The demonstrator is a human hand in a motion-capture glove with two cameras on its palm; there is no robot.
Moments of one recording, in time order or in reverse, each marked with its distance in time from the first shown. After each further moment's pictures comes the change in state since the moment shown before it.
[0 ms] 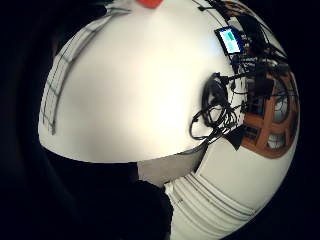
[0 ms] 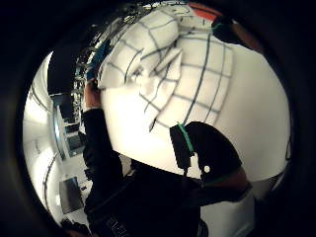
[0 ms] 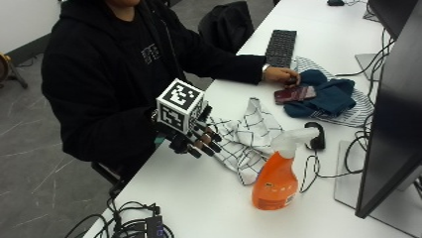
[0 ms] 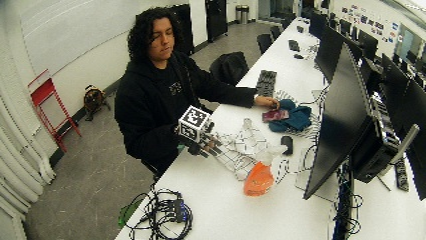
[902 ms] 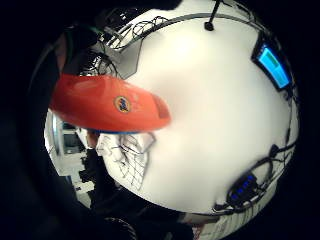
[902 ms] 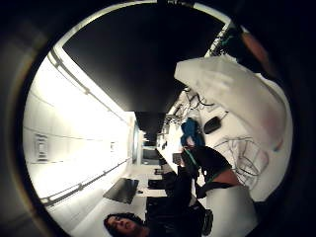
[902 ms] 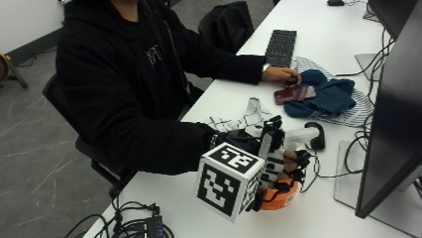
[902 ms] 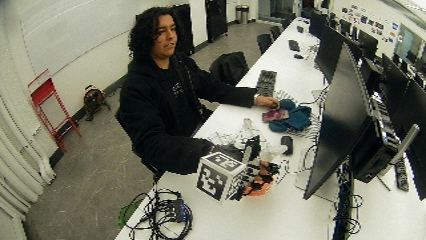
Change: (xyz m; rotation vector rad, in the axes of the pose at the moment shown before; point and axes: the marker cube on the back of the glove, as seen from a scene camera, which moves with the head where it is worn) arm 0.065 -0.202 -0.132 0.307 -0.984 -0.030
